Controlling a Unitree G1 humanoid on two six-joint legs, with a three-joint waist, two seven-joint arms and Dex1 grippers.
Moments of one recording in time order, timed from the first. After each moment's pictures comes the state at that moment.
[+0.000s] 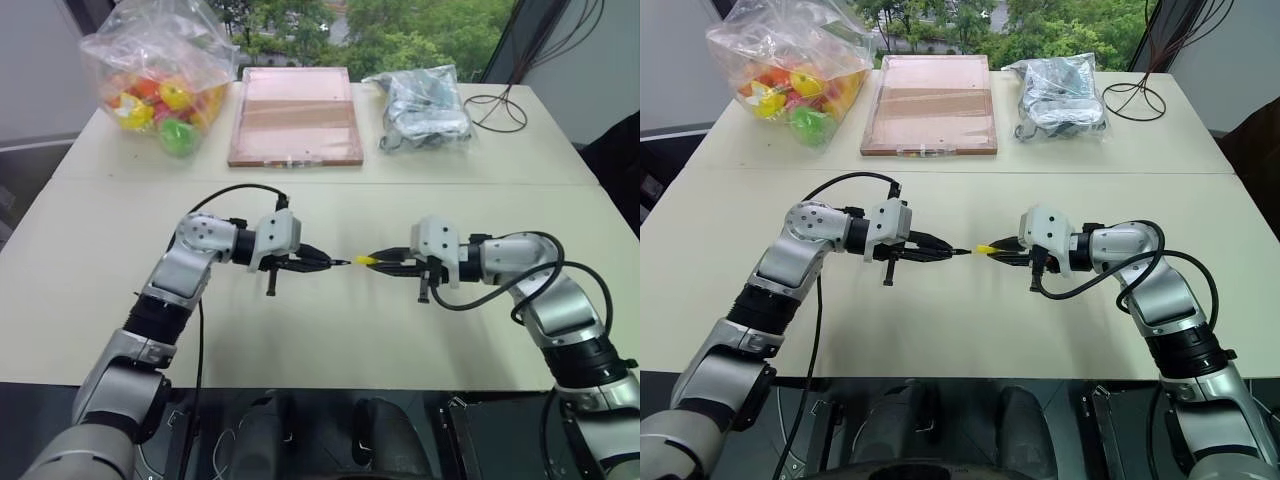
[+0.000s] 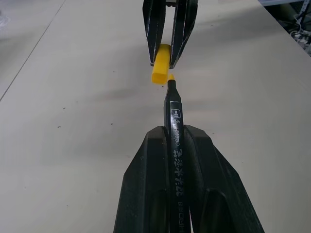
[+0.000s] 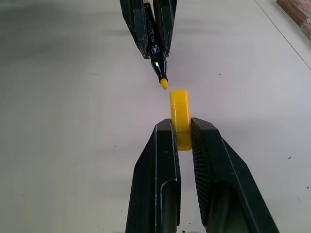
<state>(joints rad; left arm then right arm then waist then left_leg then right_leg) -0.67 0.48 -0.25 0.22 -0.16 0.03 -1.31 -0.44 -0.71 0.14 -0.12 0.24 0.28 1.11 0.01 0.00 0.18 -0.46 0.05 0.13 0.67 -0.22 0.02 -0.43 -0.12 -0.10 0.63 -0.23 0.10</state>
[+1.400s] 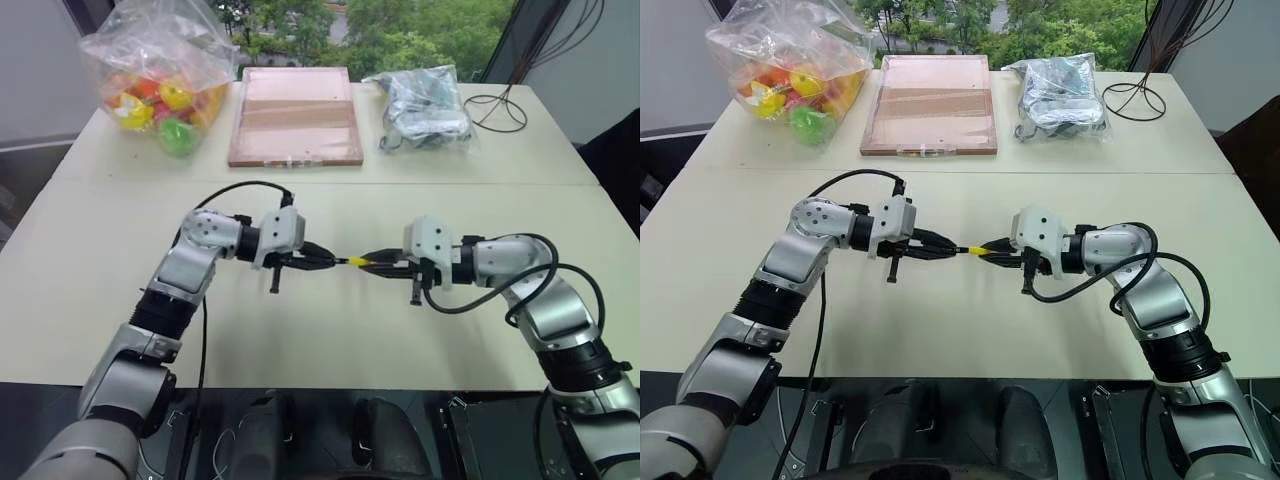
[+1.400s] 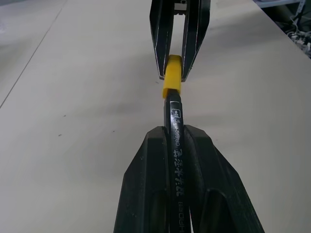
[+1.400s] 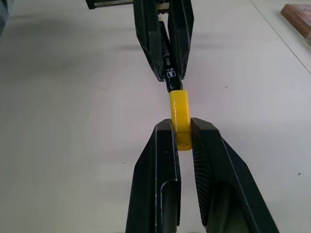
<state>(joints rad) -0.70 0.46 -0.26 0.25 -0.16 0.02 -1.33 -0.43 -0.69 0.16 -0.19 0.24 0.32 1.09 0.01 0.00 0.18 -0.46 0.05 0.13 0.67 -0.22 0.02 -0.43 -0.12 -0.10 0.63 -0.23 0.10</state>
